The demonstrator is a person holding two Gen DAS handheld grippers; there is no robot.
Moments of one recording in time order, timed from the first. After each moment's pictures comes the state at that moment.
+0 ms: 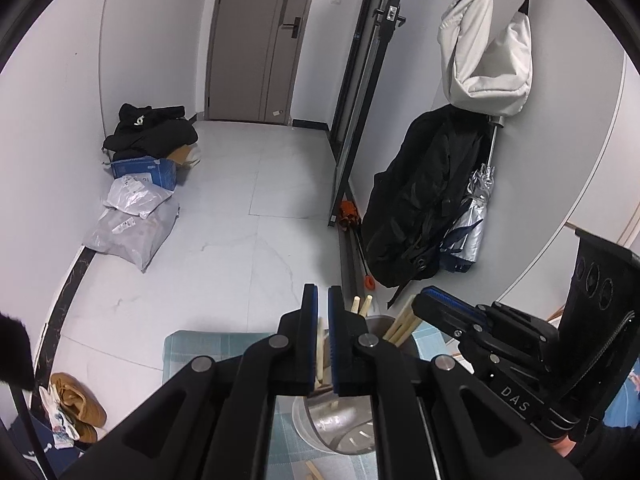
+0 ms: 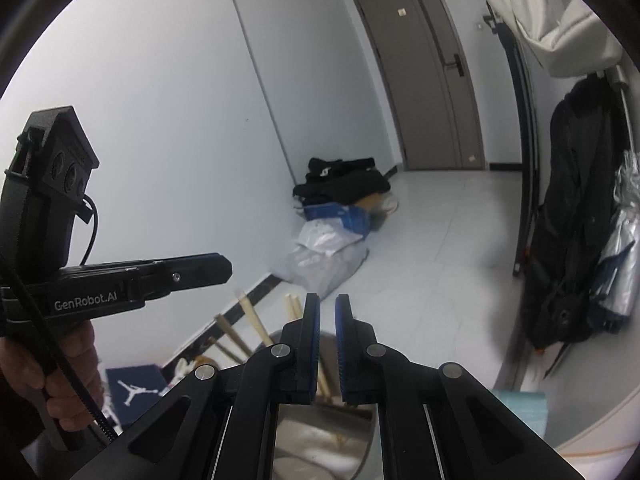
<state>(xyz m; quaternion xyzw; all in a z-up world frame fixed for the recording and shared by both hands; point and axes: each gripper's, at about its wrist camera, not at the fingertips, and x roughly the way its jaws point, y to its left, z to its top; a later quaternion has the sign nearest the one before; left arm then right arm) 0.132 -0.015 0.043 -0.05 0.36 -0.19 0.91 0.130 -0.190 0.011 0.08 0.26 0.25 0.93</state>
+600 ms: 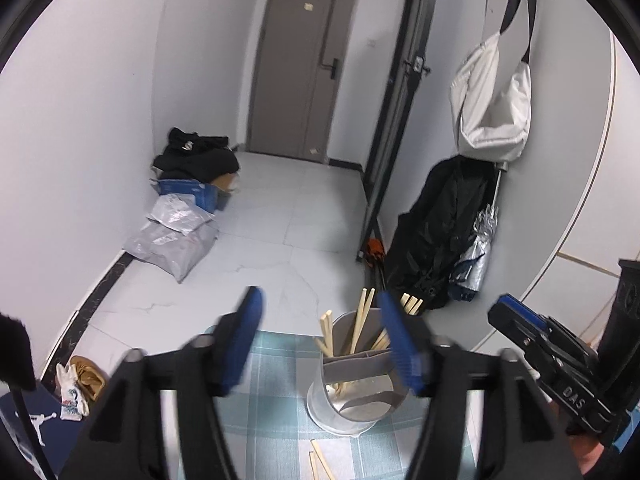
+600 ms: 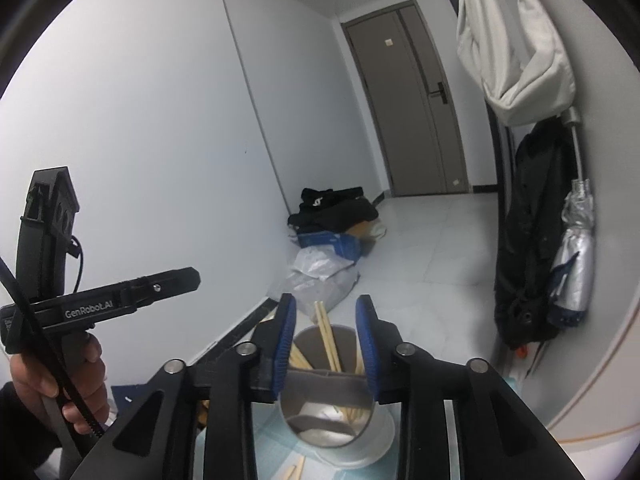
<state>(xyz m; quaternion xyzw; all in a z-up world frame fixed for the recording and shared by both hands) 0.059 0.007 0.074 -0.08 0.29 -0.12 0.95 0.046 -0.207 0.061 0.08 0.21 0.22 0.95</state>
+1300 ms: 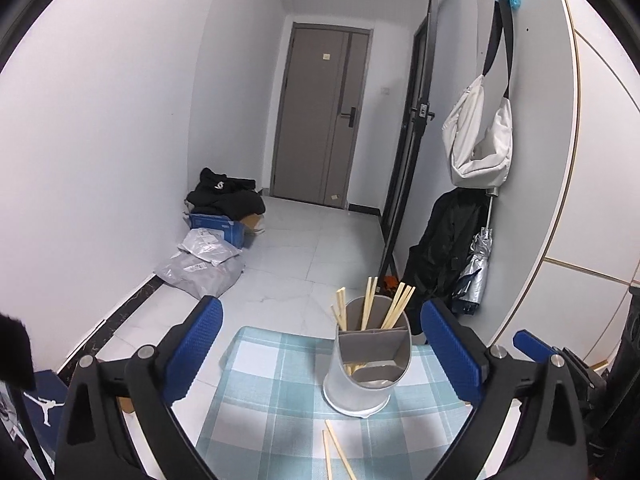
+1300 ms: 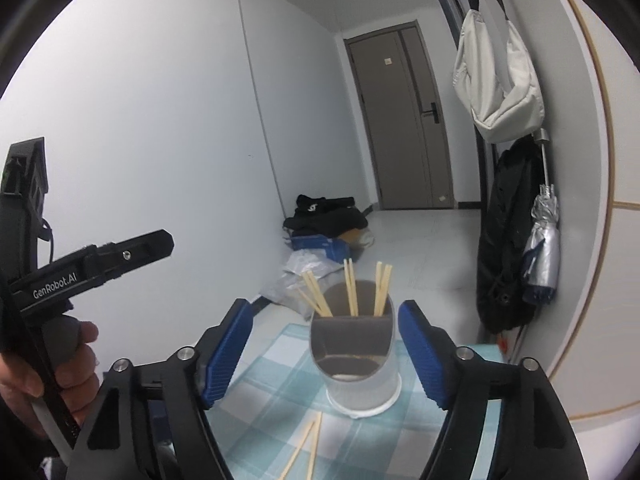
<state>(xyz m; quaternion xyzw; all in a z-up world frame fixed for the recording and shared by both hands) -0.024 0.024 0.064 -0.08 0.20 -0.07 0.97 -0.052 -0.182 0.050 0.06 0.18 0.18 0.96</state>
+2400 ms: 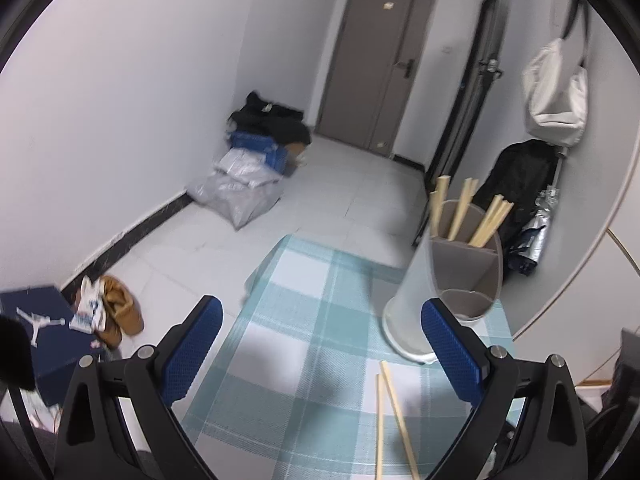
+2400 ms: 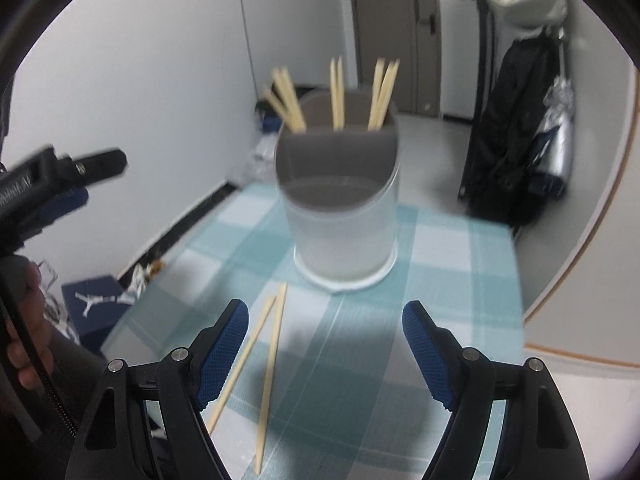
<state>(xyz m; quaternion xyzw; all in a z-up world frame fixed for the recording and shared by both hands) -0.004 0.067 -0.043 -0.14 0.31 0.00 0.94 -0.026 -0.146 -0.087 -0.02 0.37 0.14 0.92</state>
